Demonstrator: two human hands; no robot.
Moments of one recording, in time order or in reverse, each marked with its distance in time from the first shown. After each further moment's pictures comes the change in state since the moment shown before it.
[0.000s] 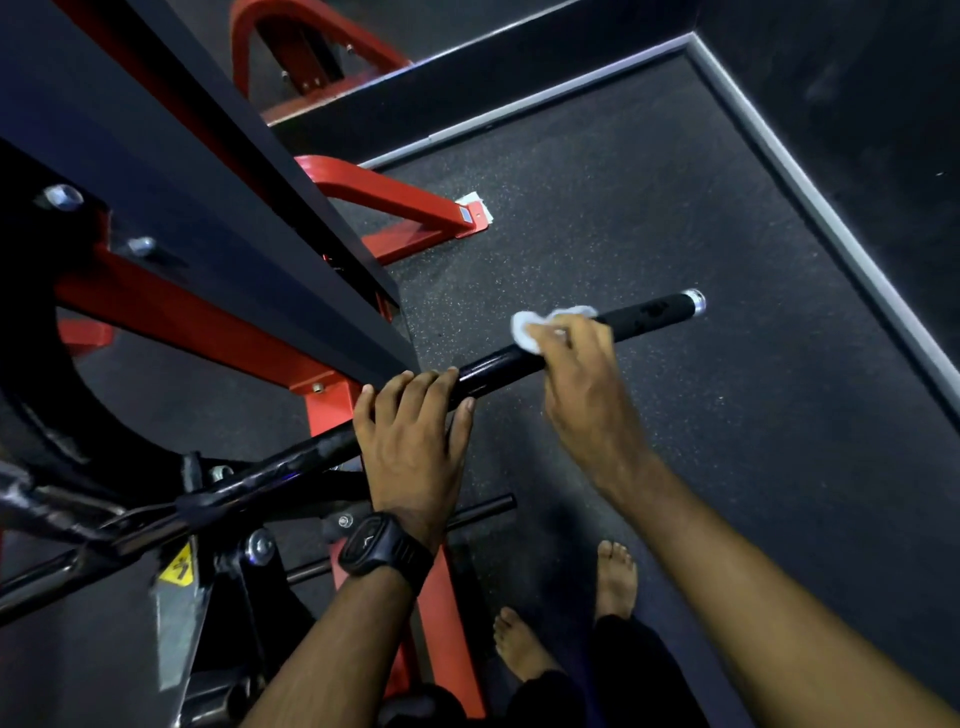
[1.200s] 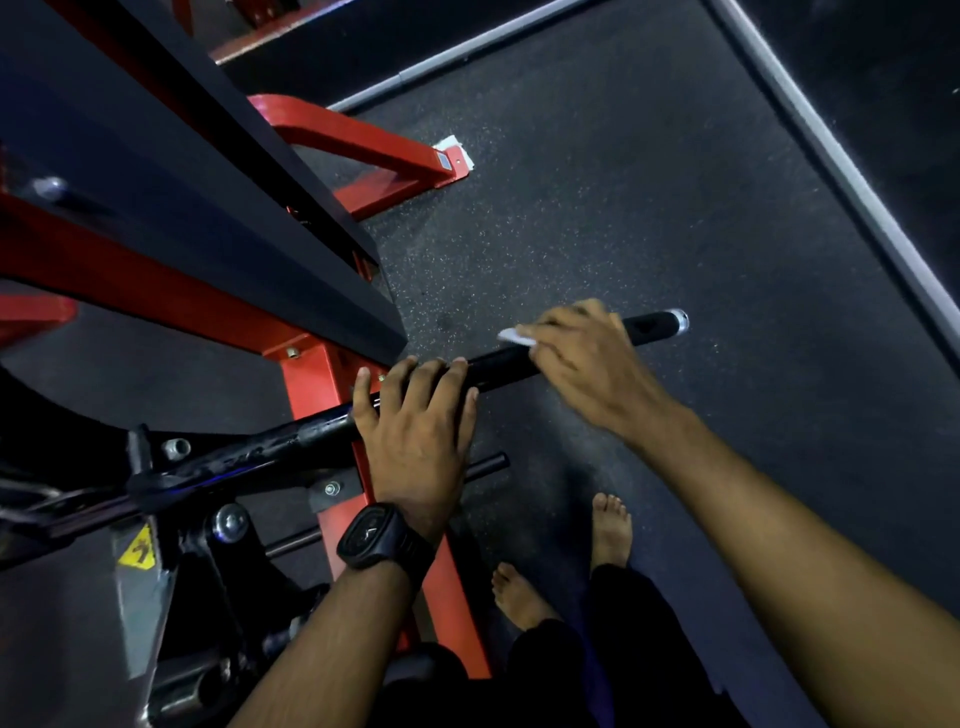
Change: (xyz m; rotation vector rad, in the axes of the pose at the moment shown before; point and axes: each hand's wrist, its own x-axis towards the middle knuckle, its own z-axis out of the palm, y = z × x) left_hand -0.034 0.003 0.027 0.055 -0.045 0.085; right_hand -0.015 0.033 0.007 0.012 -0.364 0.020
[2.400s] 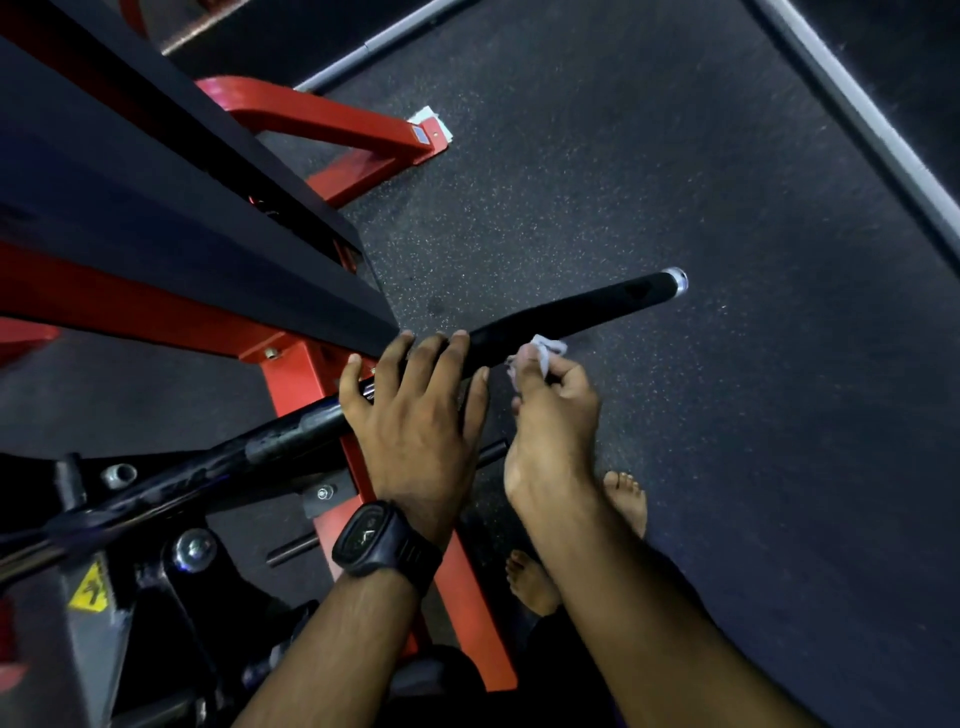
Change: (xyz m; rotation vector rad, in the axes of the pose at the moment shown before) left_hand 0.008 0.021 0.010 -0.015 -0.052 0.019; right_hand -0.014 -0.057 0.051 1.588 0.746 1.114
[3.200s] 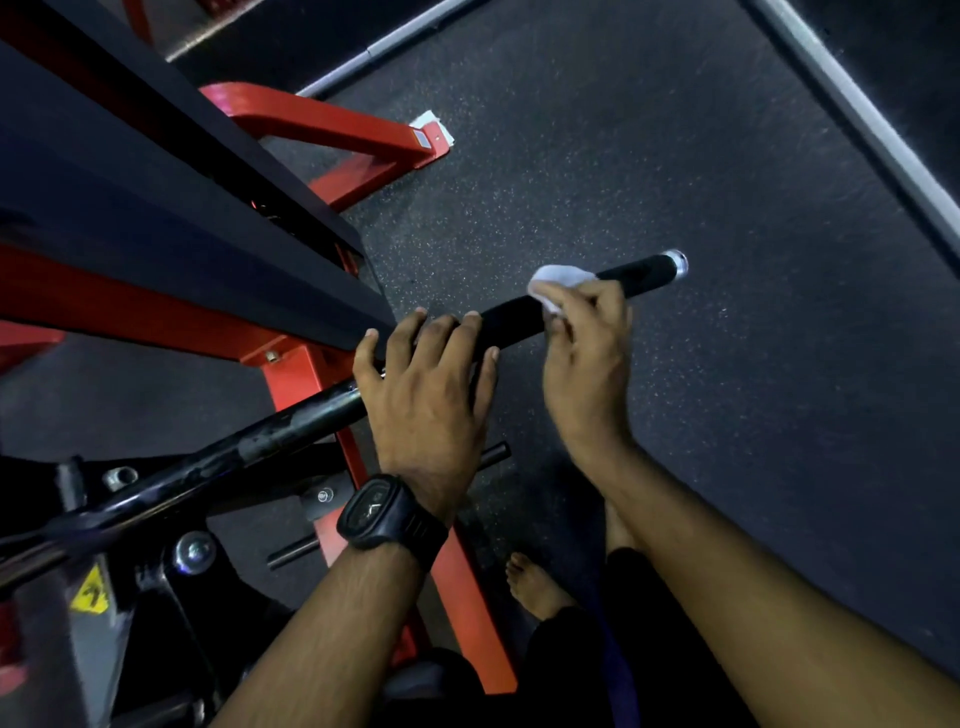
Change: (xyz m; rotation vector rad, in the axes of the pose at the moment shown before) left_hand 0.020 0.009 0.002 -0.028 -0.005 0.035; right_hand 0.062 -0.027 -0.023 -0.845 -0.237 -1.109
